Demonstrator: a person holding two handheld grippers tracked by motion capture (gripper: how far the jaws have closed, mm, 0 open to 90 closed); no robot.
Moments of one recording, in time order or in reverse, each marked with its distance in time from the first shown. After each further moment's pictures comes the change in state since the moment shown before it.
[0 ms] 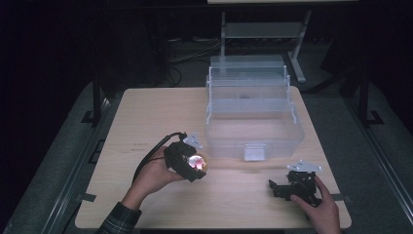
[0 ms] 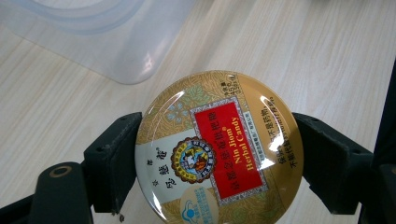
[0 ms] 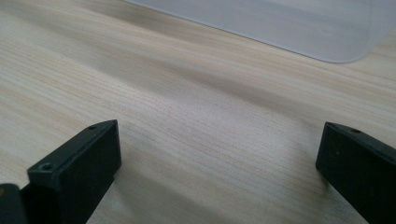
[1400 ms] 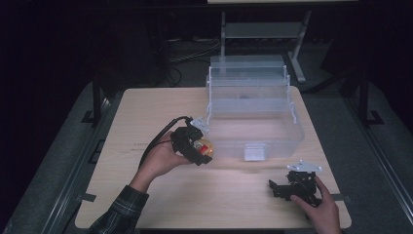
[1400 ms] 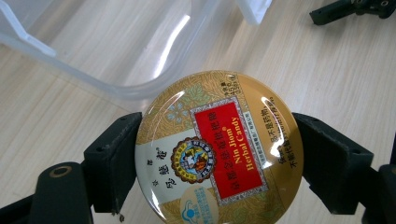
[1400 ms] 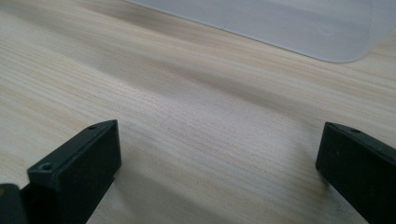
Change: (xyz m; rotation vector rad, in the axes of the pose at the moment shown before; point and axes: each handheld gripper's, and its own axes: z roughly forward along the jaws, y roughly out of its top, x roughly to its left) left arm 0.023 0.037 -0.003 -0.017 0.005 -0.002; right arm 0.000 0.000 0.000 0.000 -0.001 0.000
